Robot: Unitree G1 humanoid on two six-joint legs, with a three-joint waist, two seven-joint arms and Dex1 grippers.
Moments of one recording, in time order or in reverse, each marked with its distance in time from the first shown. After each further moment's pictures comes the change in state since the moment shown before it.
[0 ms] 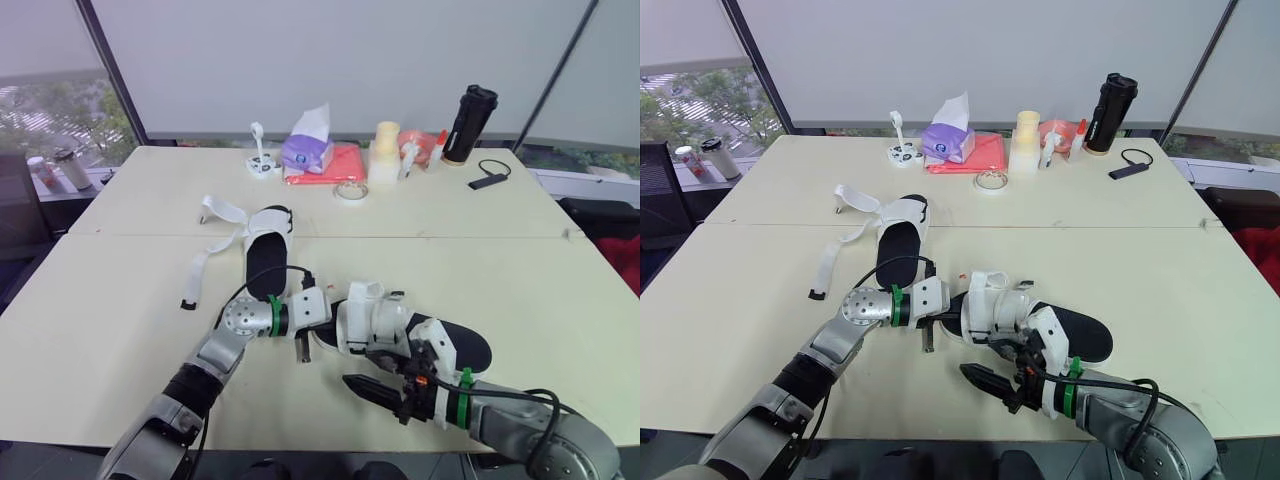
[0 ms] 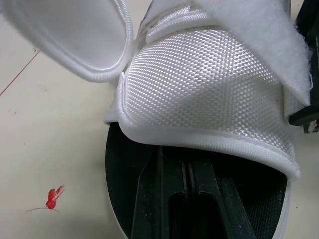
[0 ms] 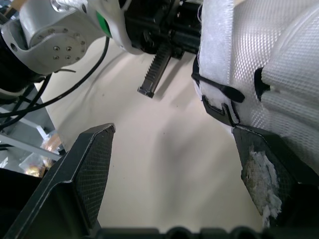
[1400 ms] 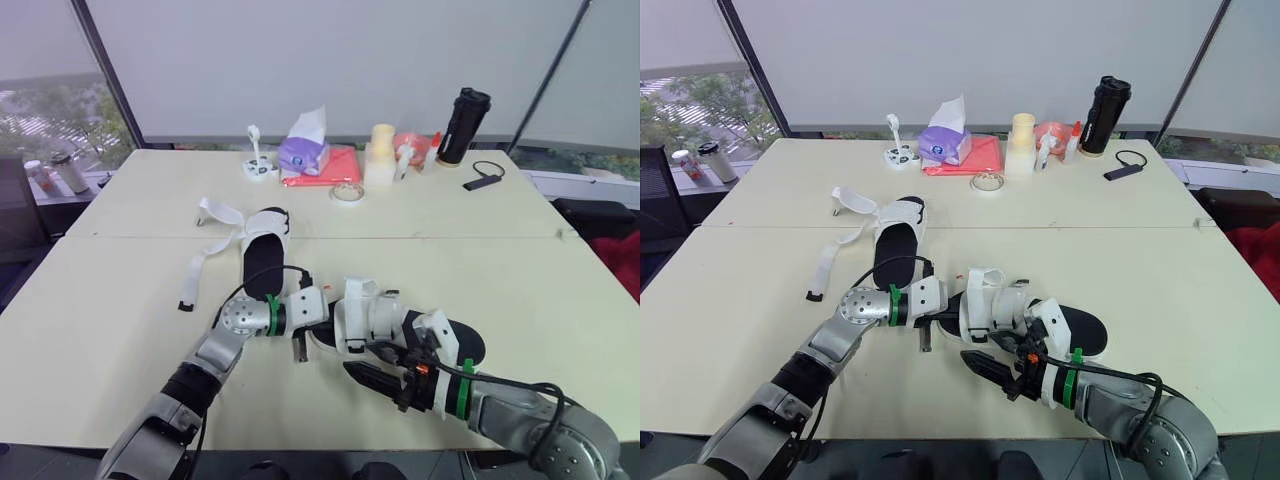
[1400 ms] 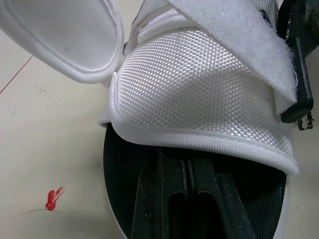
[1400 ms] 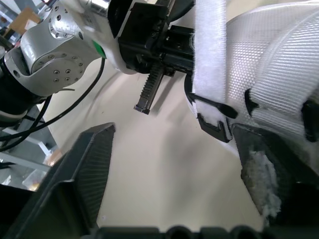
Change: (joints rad) left arm -0.003 0.007 0.007 0.016 0.000 0.000 -0.009; right arm -0.050 0.038 -0.024 0.034 0.104 0.063 -0.088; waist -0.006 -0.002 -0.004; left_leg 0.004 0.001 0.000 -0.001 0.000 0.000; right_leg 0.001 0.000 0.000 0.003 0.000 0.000
